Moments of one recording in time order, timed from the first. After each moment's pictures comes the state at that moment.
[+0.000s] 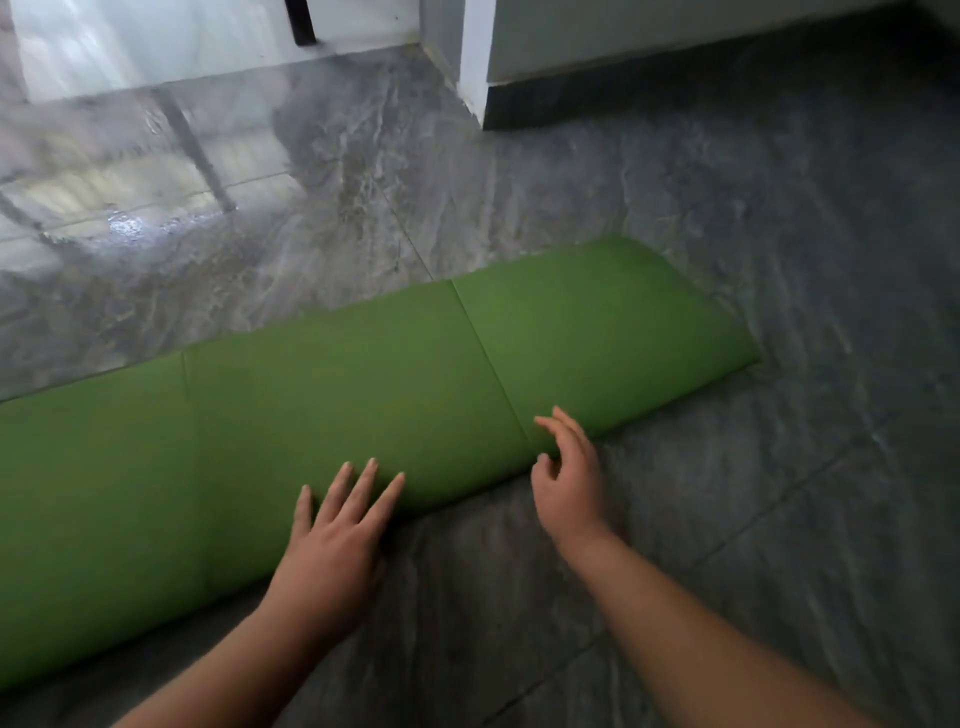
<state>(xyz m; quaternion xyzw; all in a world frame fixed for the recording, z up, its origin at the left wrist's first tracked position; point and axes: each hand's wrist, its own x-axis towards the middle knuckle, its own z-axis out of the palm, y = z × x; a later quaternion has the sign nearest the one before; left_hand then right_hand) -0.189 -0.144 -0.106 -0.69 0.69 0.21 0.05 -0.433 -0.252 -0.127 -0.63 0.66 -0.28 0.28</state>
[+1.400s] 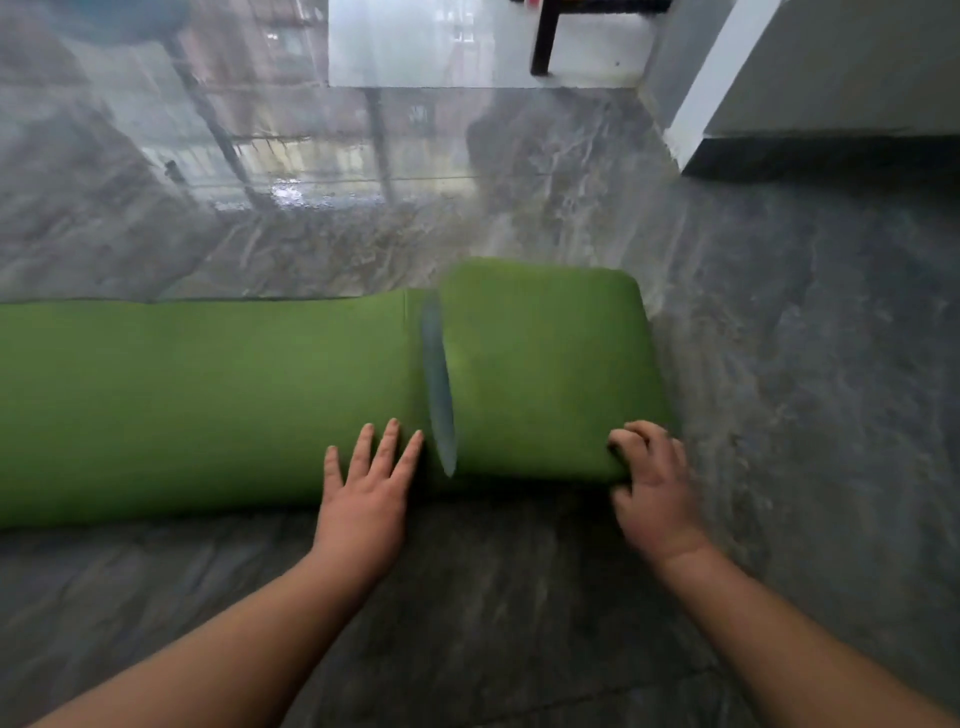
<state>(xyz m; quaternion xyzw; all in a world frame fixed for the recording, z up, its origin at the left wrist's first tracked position) -0.087 -0.053 -0.100 -0.83 0.54 0.14 0.05 -0.356 -0.219 -0.087 -0.84 0.51 -0.13 0.15</state>
